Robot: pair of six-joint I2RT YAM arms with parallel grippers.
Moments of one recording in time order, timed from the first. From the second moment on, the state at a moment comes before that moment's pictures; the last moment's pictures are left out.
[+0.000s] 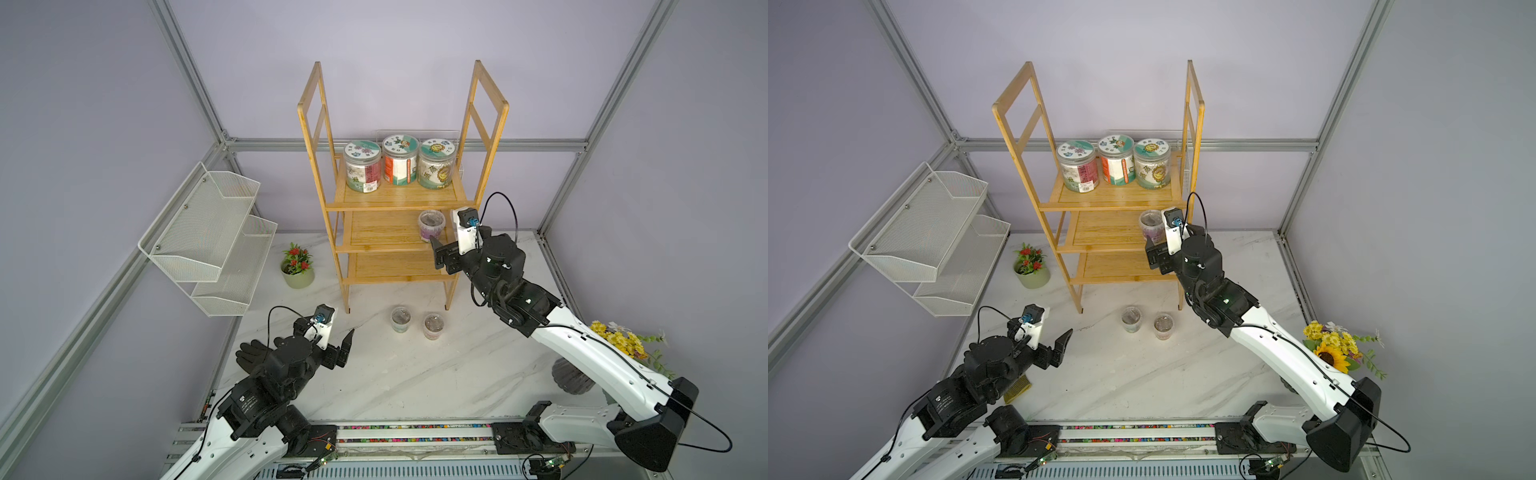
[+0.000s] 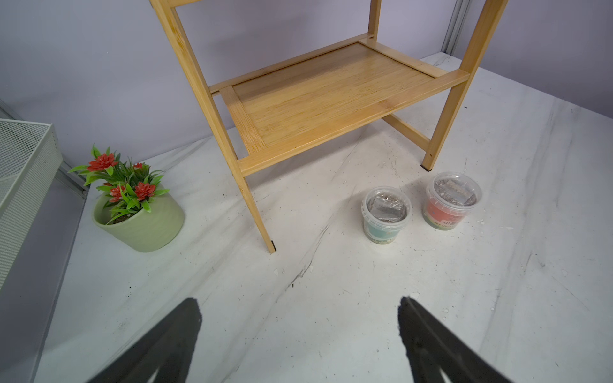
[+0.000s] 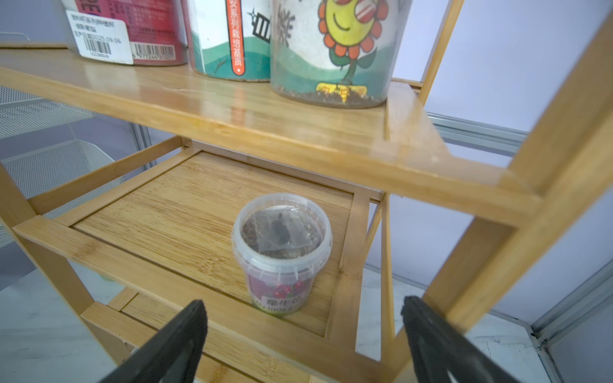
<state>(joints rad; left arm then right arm) -0.71 0.46 0.65 -0.60 -0.35 -0.01 0.72 1.24 1.26 -0.11 0.38 -0.07</state>
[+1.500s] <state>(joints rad) -0.71 0.45 0.65 -0.60 -0.35 -0.01 0.74 1.37 1.14 0.24 0.53 -0.07</state>
